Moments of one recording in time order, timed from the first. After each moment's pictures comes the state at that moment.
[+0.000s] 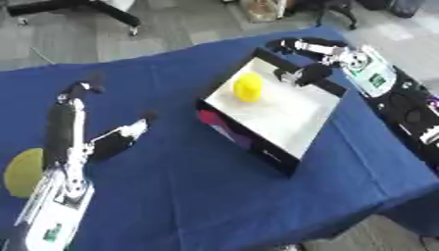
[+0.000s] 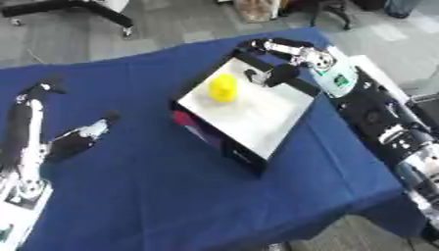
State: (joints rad) left arm -0.62 0.04 -0.46 -1.35 -0.68 0.17 0.34; right arm -0.55 -0.76 0.09 -1.13 0.28 -0.38 0.42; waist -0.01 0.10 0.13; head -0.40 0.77
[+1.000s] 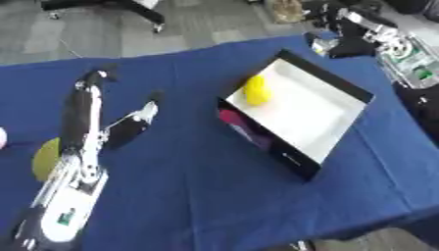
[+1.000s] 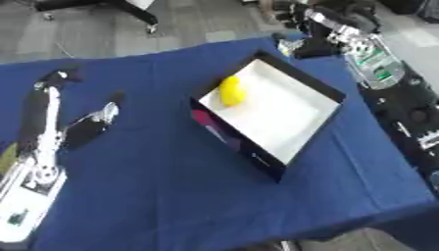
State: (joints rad) left arm -0.65 0.09 -0.43 -1.40 -0.66 0.27 0.27; right arm -0.55 -0.82 0.02 -1.27 -0.27 -0.23 0.41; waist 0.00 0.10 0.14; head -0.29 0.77
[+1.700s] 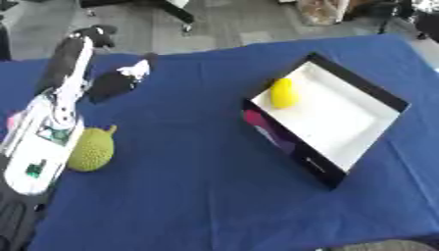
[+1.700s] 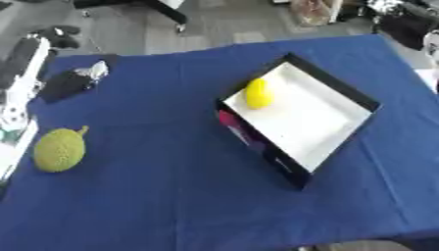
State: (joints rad) left arm -0.76 0.31 -0.35 -1.52 -0.60 0.46 -0.19; right arm -0.45 -0.91 -0.12 -1.31 -0.62 -0.15 0.55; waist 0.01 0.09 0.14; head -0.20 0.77
